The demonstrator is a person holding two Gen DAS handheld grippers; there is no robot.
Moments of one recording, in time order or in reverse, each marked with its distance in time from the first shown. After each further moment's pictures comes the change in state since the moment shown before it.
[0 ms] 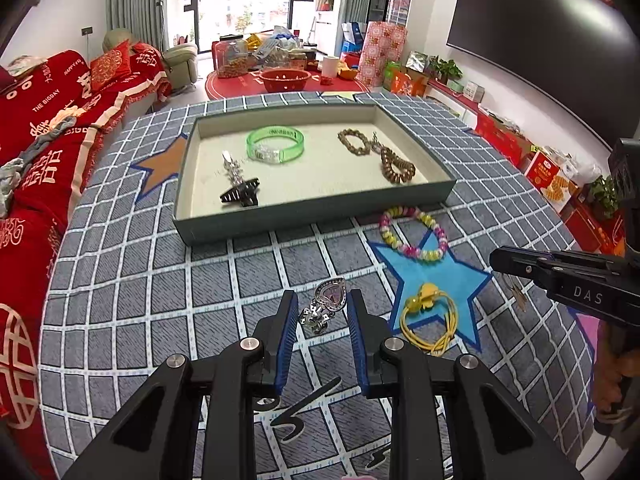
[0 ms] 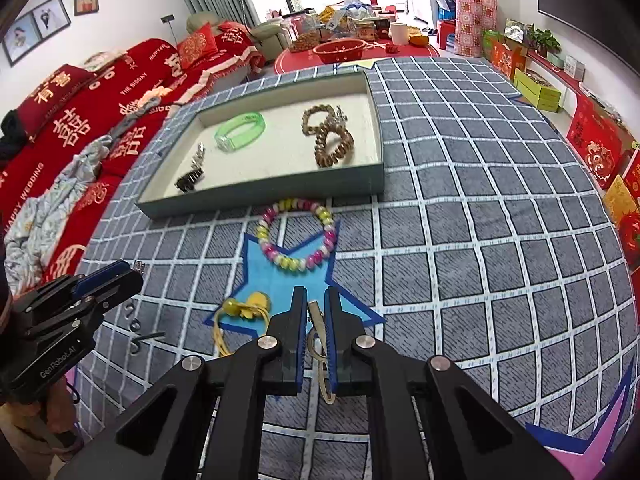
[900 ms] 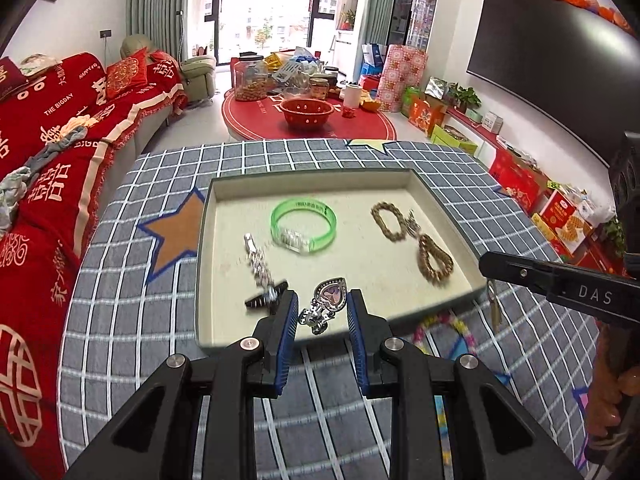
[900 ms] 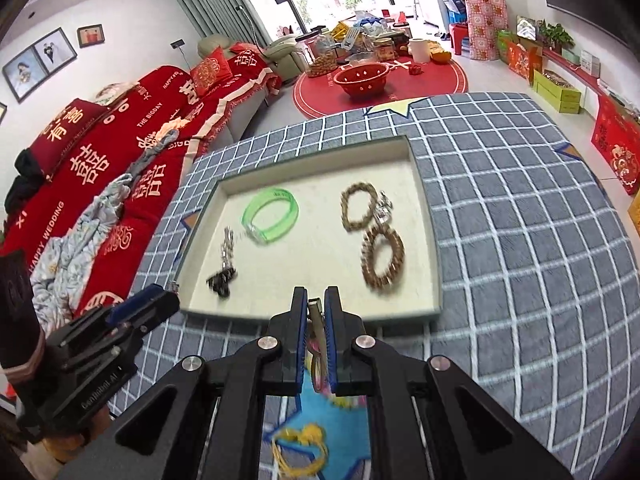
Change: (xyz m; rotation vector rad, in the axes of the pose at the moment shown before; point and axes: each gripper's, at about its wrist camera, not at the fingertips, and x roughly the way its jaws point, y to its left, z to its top) left arm 0.027 0.028 0.086 -0.058 -0.065 0.035; right arm 0.024 0.016 0.103 0.052 -0.045 0.114
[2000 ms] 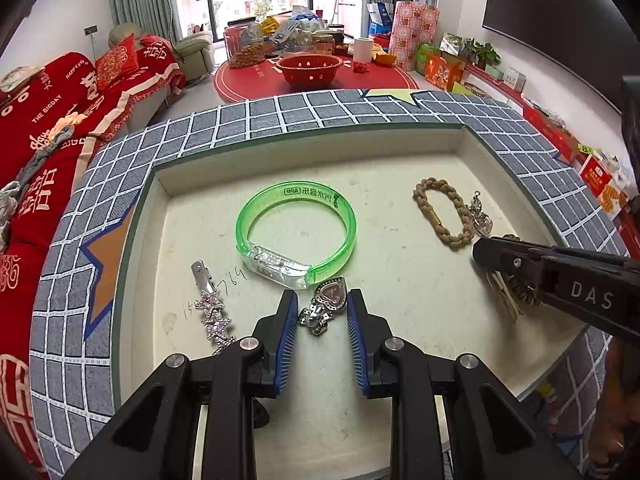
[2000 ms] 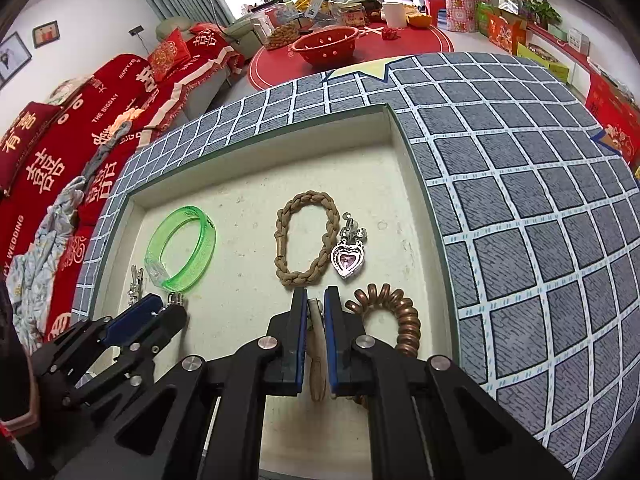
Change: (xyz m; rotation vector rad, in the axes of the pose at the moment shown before) left arm 0.120 -0.014 0.021 0.065 0.136 0.093; right arm 0.110 -0.041 0.039 0.057 0.093 -0.105
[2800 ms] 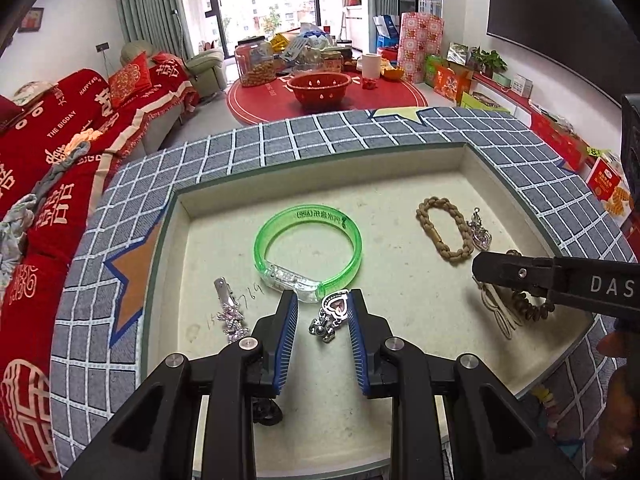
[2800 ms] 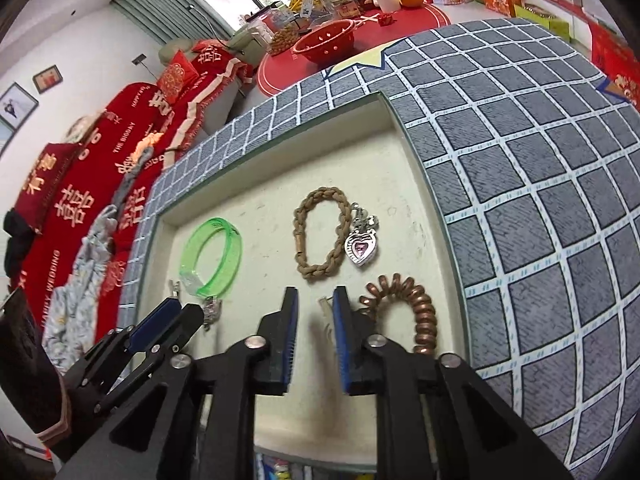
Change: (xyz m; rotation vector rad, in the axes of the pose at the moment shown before) left arm -0.020 -0.006 0.003 0.011 -0.065 0.061; right arm -0.008 -0.017 -0.005 0.140 0.007 0.173
